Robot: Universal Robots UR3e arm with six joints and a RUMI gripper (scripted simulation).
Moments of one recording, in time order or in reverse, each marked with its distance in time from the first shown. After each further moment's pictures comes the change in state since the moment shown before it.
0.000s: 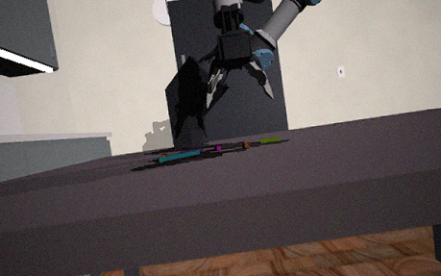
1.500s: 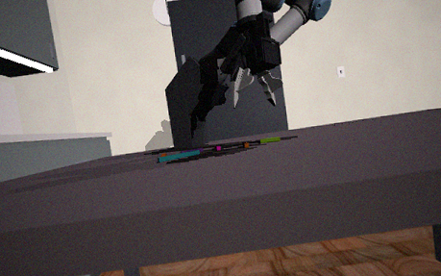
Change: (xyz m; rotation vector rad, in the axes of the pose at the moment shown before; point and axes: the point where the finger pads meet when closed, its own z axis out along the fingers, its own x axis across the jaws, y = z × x) arm 0.041 -0.019 0.012 0.012 -0.009 -0.711
